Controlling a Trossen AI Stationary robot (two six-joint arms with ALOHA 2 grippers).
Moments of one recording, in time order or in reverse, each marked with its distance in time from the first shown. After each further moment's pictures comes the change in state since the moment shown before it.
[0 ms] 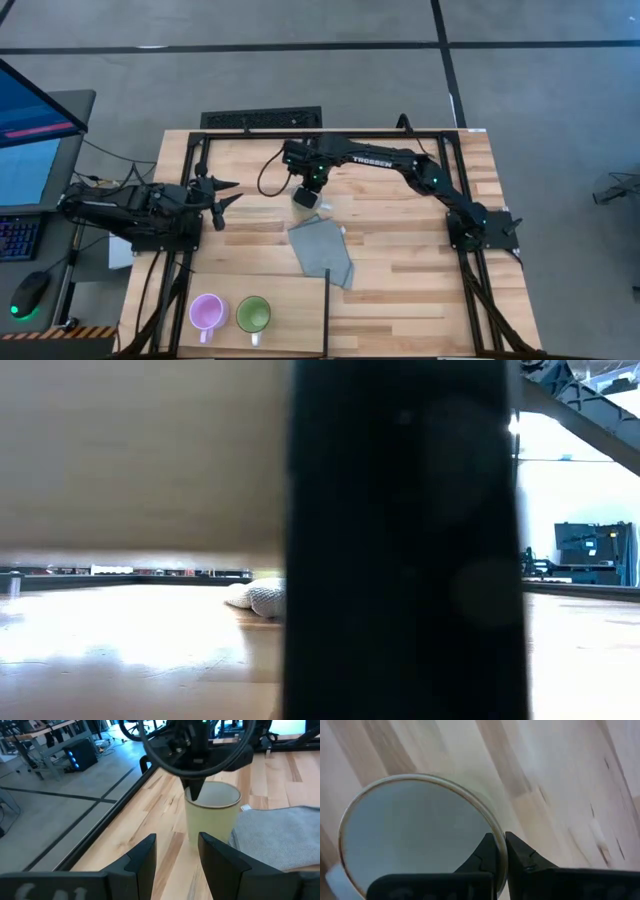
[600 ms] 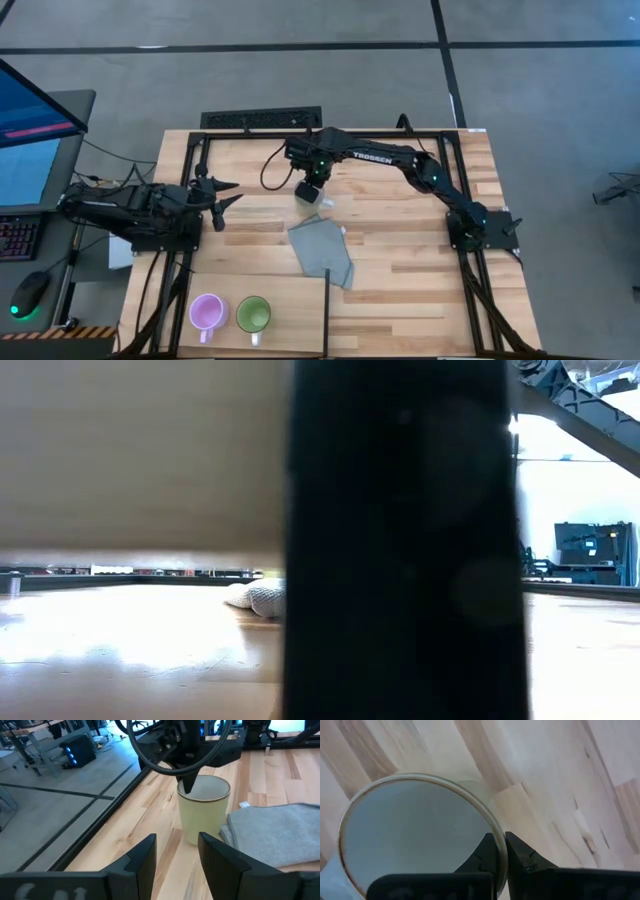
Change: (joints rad) left arm 0.000 0.000 0.000 -0.020 0.005 -0.020; right arm -0.030 0.003 0.001 -0.030 0.011 0.013
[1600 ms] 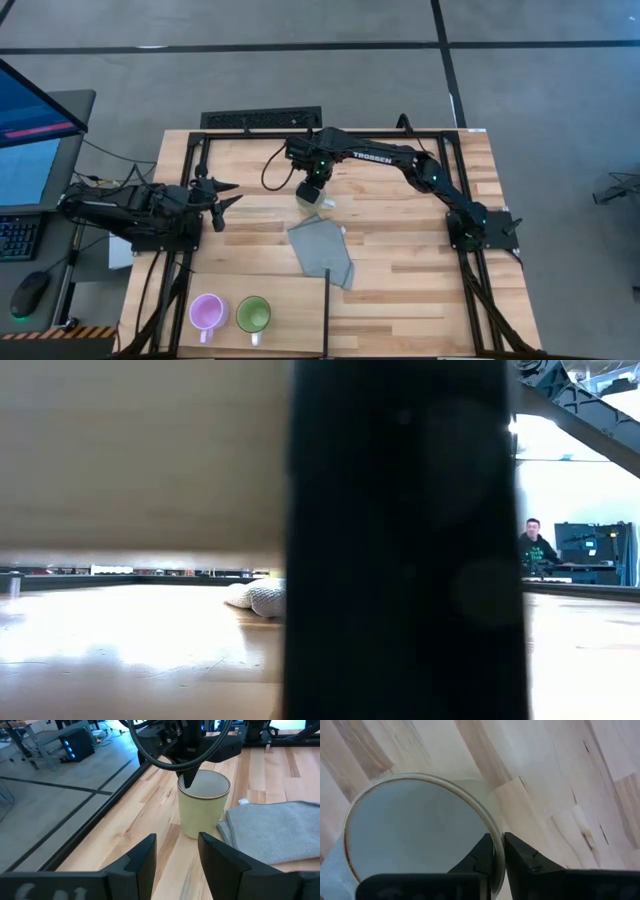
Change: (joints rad) left arm 0.000 0.000 0.000 -0.025 0.005 -0.034; right arm -0.003 0.000 0.000 -0.016 0.001 -0.001
